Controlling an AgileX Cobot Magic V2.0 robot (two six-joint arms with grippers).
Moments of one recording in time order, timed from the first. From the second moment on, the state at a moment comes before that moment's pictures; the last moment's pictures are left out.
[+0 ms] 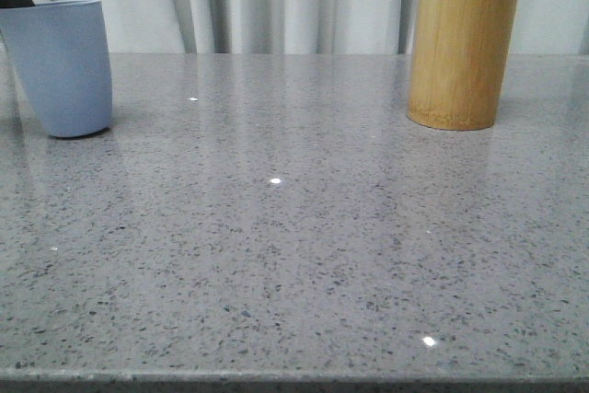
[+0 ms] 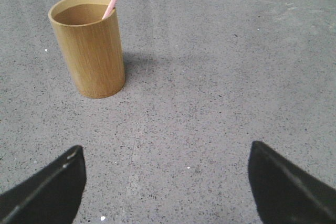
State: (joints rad) left arm -0.12 1.52 -1.29 -0.21 0.74 0.04; right arm 0.08 0.42 -0.73 -0.03 0.79 0.11
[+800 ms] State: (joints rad) left arm -0.52 1.72 -1.63 -0.22 0.88 0.04; right arm 0.08 0.42 -0.73 -0.03 0.79 0.11
